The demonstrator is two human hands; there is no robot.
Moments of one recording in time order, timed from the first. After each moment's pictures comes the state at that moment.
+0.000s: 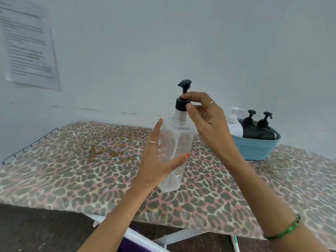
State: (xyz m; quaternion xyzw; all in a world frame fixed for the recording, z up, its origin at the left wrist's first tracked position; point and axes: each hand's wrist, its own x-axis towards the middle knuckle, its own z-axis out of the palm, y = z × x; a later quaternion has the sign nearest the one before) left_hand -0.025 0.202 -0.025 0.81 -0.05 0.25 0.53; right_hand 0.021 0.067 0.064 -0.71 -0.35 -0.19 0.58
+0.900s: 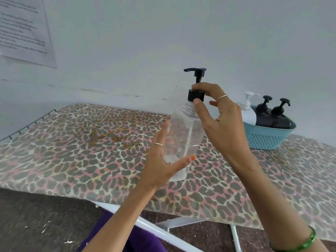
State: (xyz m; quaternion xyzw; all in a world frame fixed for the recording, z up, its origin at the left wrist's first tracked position) left_hand -0.028 0.211 -0.067 0.80 -0.07 0.23 0.56; right_hand 0.014 0.077 0.043 -0.79 -0.30 -0.26 0.47
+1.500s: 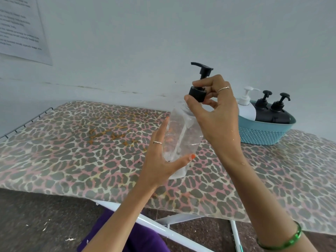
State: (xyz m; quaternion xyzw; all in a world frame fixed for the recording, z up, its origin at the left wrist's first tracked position) left_hand -0.027 0.211 -0.069 0.80 -0.08 0.25 0.54; right_hand 0.006 0.092 0.044 -0.75 -0.22 -0.27 0.56
